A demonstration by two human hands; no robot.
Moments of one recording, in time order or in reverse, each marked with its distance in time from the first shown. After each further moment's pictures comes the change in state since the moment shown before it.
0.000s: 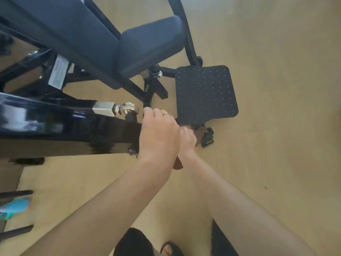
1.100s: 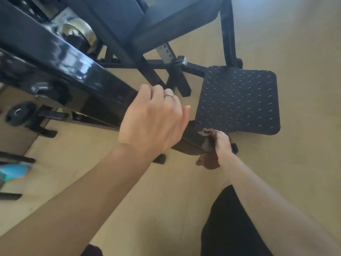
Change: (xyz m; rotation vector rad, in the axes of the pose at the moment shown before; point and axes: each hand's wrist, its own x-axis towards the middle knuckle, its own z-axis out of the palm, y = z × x) left_hand 0.047 0.089 0.100 0.151 0.497 -0.144; right_hand 0.179 0.175 0.073 0.600 -0.340 0.056
